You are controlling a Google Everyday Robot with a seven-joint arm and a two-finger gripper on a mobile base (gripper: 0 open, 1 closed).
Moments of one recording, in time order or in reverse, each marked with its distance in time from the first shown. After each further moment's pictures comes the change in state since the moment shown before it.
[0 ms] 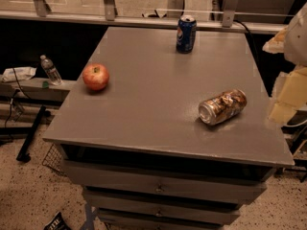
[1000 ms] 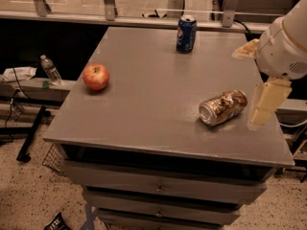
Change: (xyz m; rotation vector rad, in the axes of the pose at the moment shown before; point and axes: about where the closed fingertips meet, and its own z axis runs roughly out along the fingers) arm -0.021 -0.014 0.048 -0.017 -0.100 -0.219
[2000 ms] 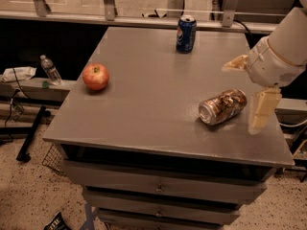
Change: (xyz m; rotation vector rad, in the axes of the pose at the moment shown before) arm 0.021 -0.010 0.052 -0.101 -0.037 -0.161
